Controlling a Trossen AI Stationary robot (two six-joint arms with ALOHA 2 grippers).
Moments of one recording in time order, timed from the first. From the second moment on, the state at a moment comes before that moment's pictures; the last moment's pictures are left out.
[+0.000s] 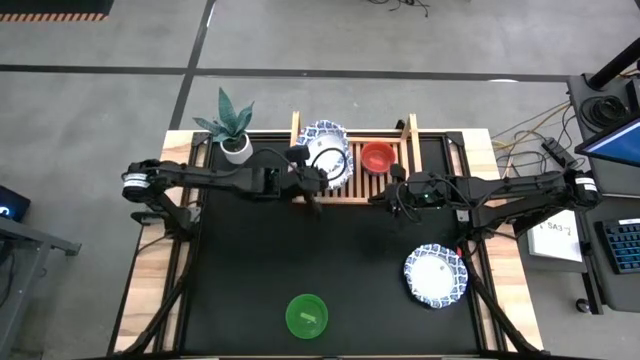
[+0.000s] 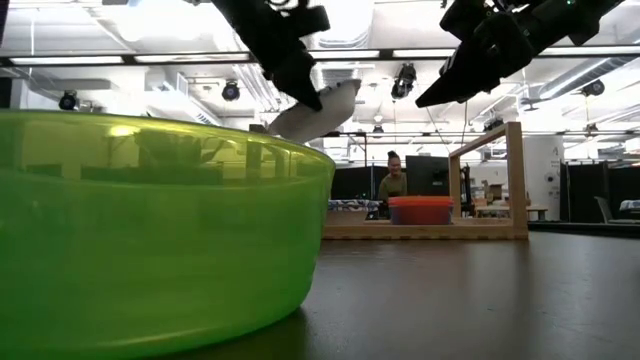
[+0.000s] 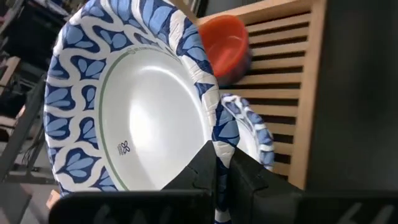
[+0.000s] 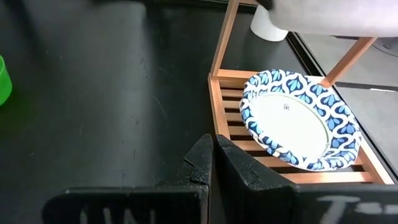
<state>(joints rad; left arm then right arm) 0.04 1.63 1.29 -0.40 -0.58 0.25 -0.07 1.04 0.64 -0.10 0.07 -0.12</state>
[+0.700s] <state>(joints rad) 0.14 1.69 1.29 -0.31 -0.49 0.27 -0.07 1.04 0.64 -0.09 0.07 -0.12</state>
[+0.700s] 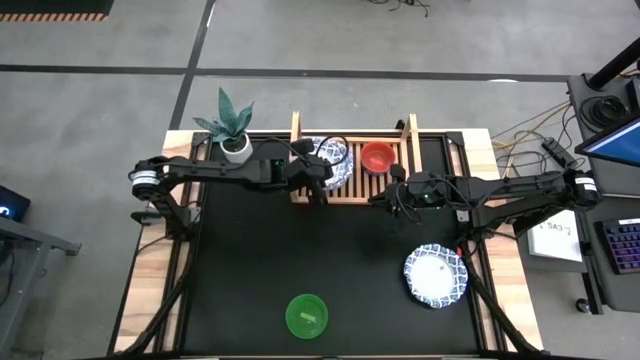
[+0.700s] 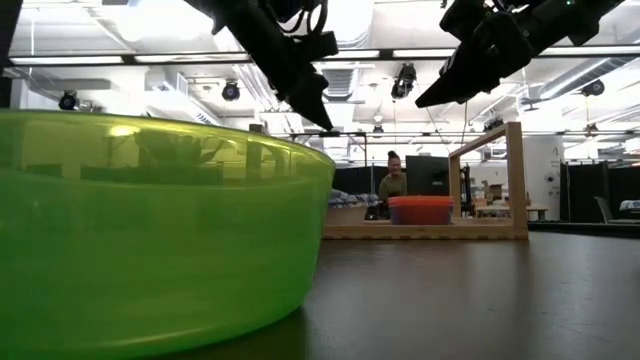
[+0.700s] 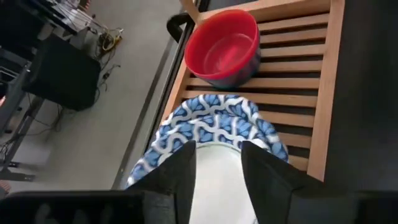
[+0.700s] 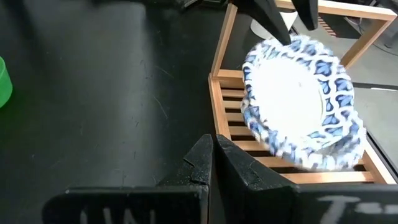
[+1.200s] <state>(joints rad) 0.15 1.72 1.29 -0.38 -0.49 0.24 -0.07 1.04 0.64 -0.09 0.07 -0.12</state>
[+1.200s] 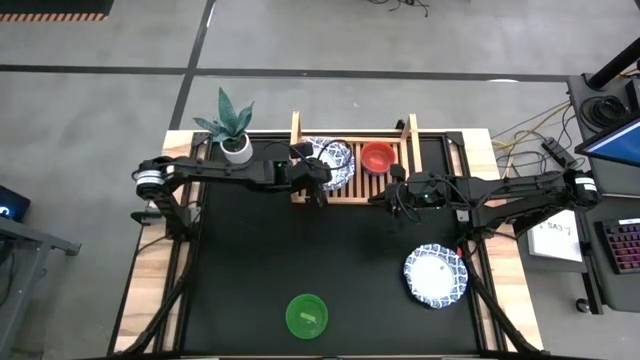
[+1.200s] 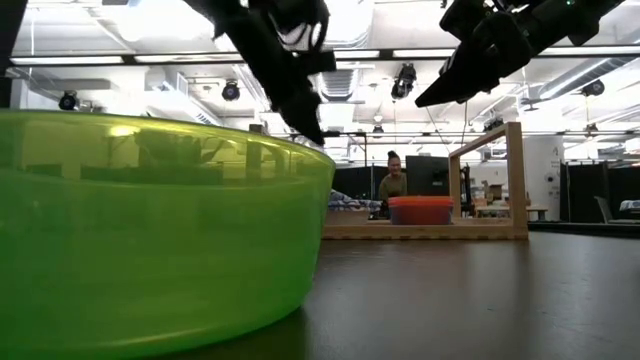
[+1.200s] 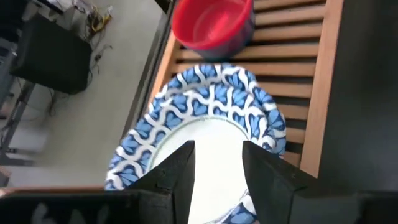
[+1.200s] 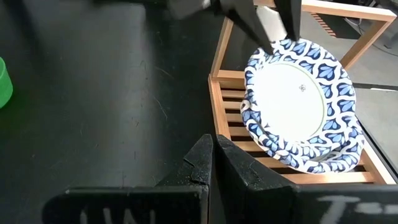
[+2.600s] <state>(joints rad) -0.07 1.21 1.14 -0.35 -0.54 0.06 -0.16 1.30 0.78 0.15 0.13 0.02</state>
